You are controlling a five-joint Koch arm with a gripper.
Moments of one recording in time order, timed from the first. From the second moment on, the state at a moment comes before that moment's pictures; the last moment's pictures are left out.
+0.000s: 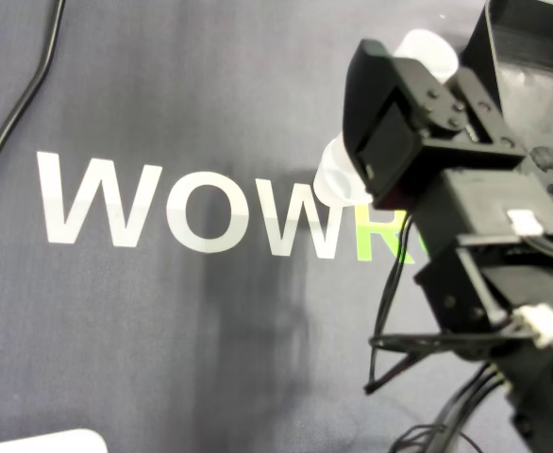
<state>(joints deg) -6.1 101.6 138.8 -18.5 -88.4</state>
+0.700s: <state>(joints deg) -3.2 97.2 140.0 -20.0 -90.4</state>
